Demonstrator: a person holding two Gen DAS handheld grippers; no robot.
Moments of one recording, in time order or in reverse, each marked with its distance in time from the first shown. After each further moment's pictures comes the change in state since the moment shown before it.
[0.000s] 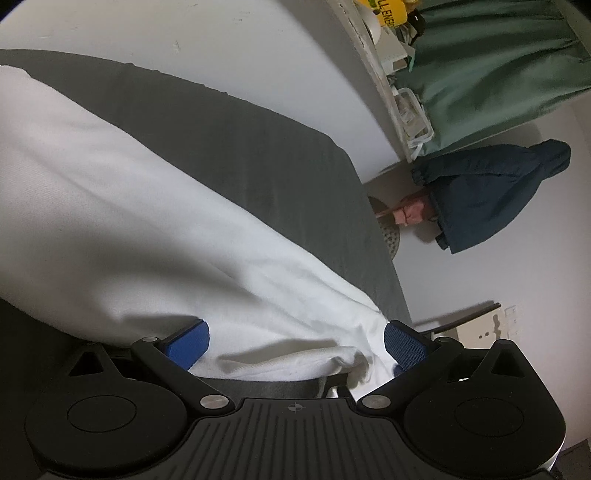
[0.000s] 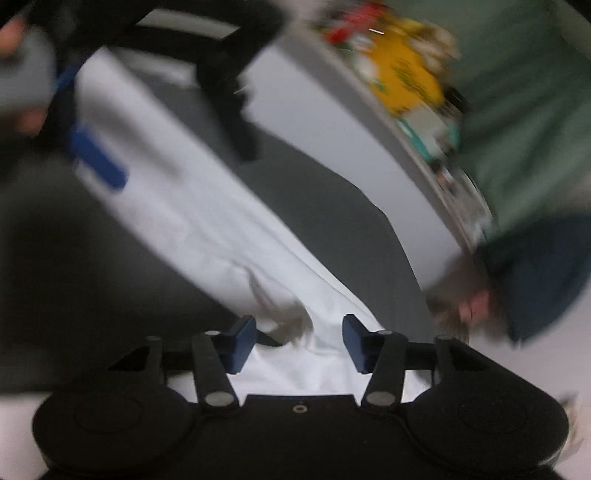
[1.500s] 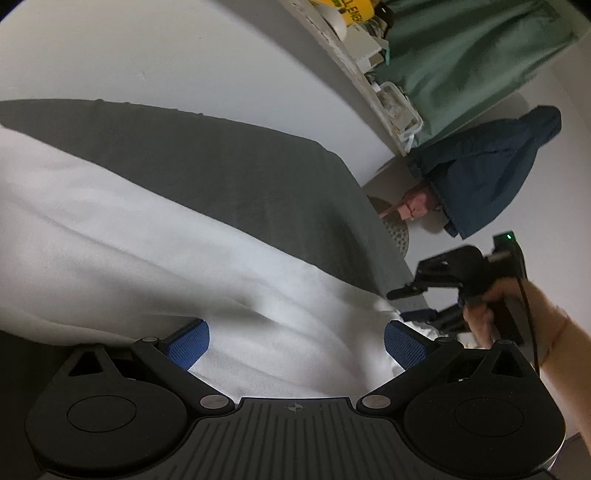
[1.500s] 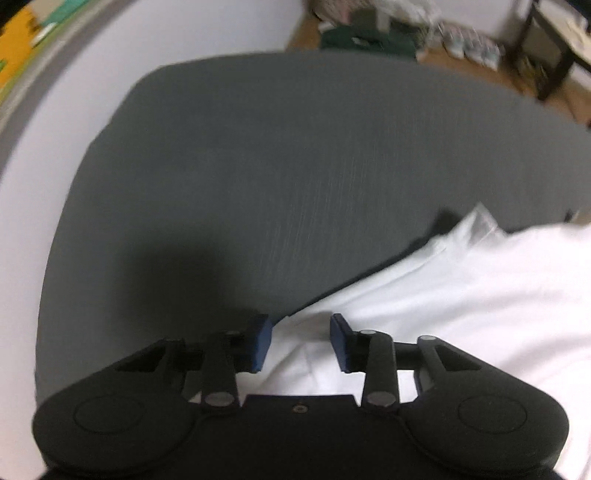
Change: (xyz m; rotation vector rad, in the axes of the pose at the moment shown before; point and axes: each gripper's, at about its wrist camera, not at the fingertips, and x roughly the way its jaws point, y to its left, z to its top) left arm 0.012 -0.024 -0.002 0.156 -0.057 0.063; right arm 0.197 -0.230 -0.026 1.390 0.745 0.279
